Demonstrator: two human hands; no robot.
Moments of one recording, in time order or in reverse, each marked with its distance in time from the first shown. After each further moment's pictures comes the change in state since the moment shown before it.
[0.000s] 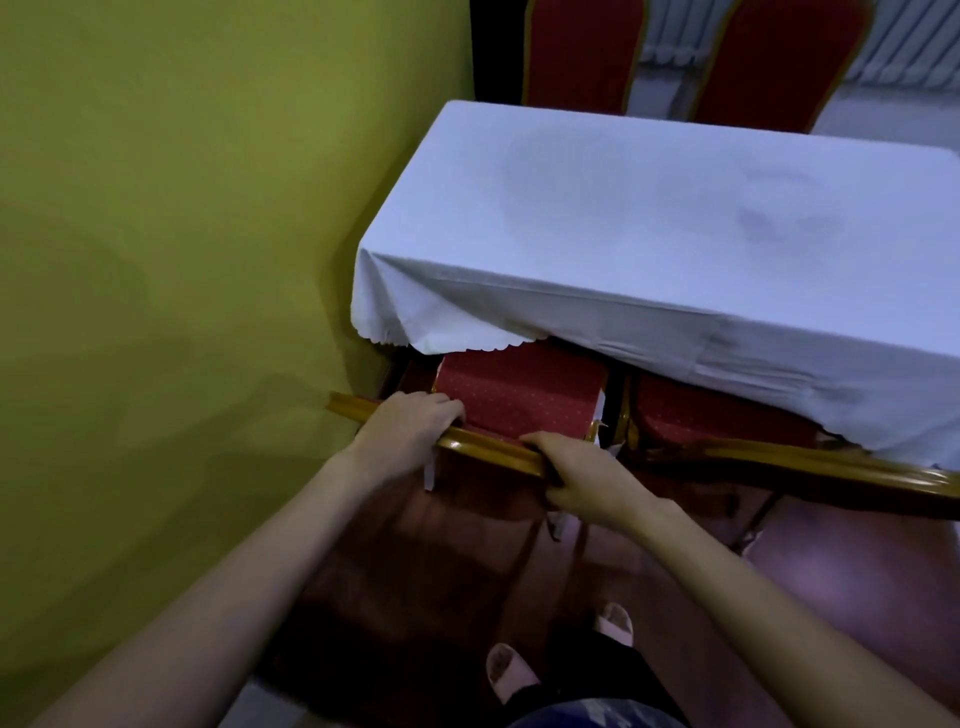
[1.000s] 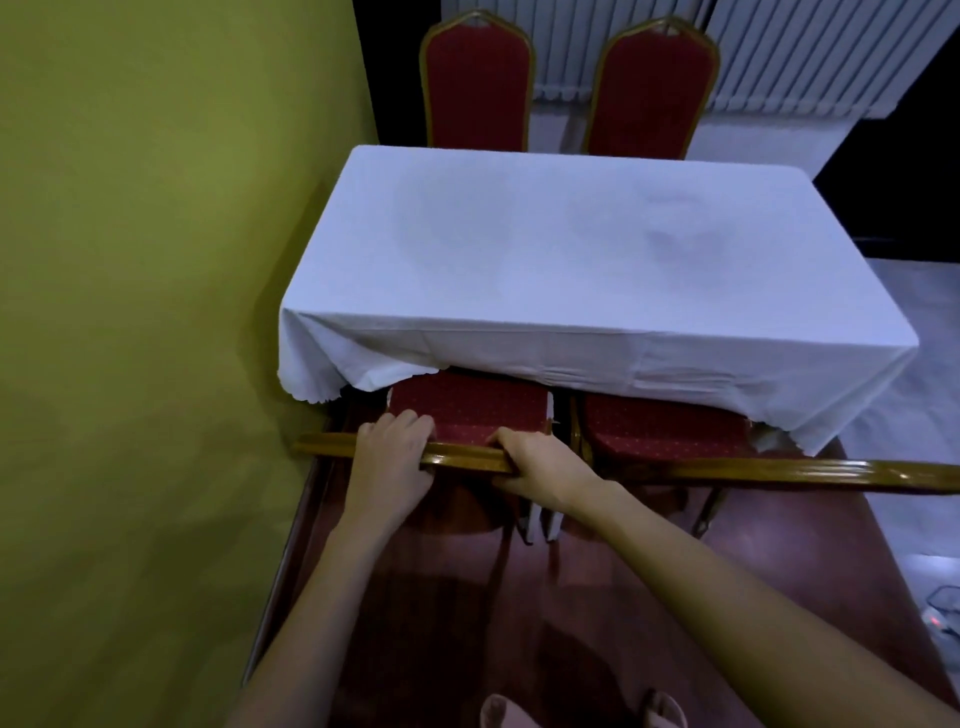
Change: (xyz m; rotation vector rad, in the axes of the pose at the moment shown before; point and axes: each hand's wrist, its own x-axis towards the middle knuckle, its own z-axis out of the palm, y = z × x) left_hand 0.050 0.002 0.001 -0.077 0.214 -0.216; right_hand 0.056 -0.001 -0.029 -0.055 0.069 0.165
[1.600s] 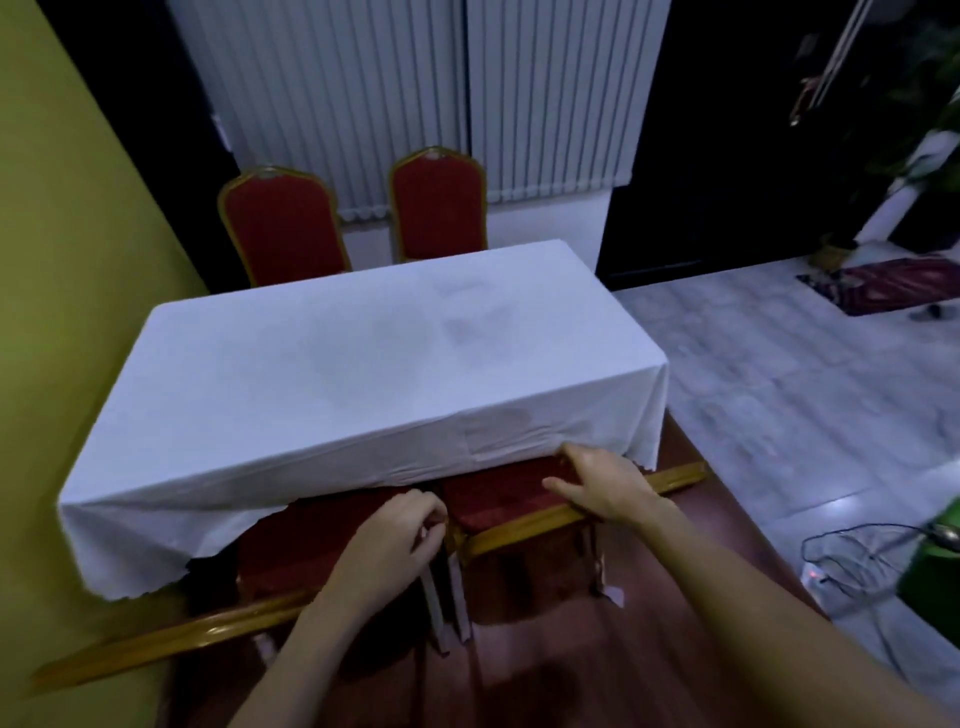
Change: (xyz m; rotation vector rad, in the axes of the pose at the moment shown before) left_hand 0.052 0.208 0.001 -0.329 -0.161 0.485; right_hand -0.179 0.217 -0.120 -0.062 0.323 0.521
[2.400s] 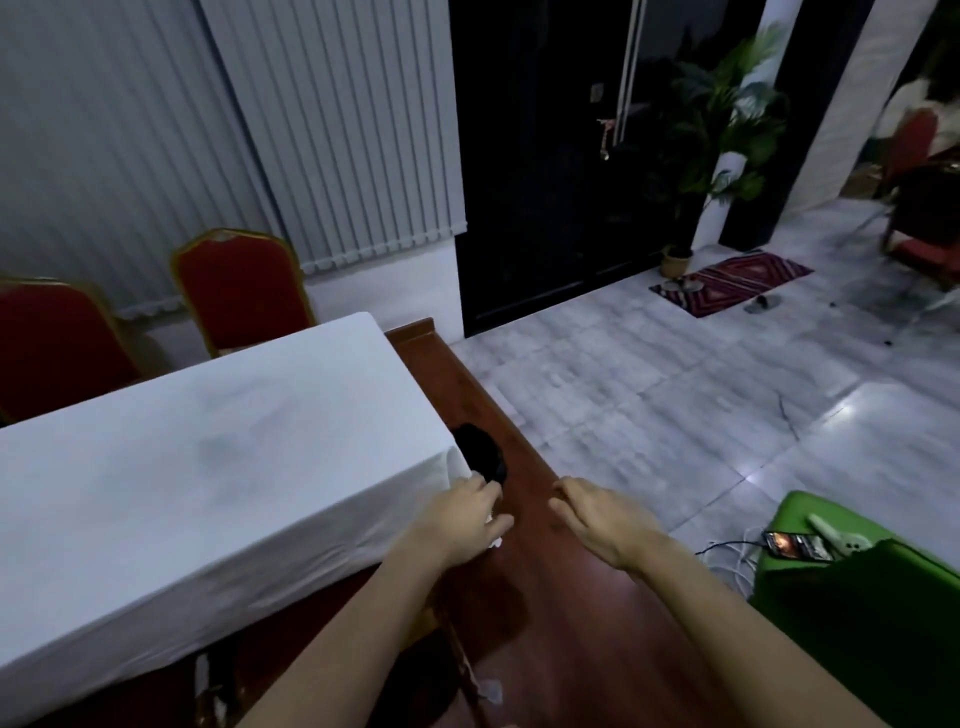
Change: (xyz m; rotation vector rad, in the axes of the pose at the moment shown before) left_hand 0.352 0.352 0.196 0.278 -0.339 0.220; right_hand -0.044 0.386 -0.151 0.091 0.076 0.190
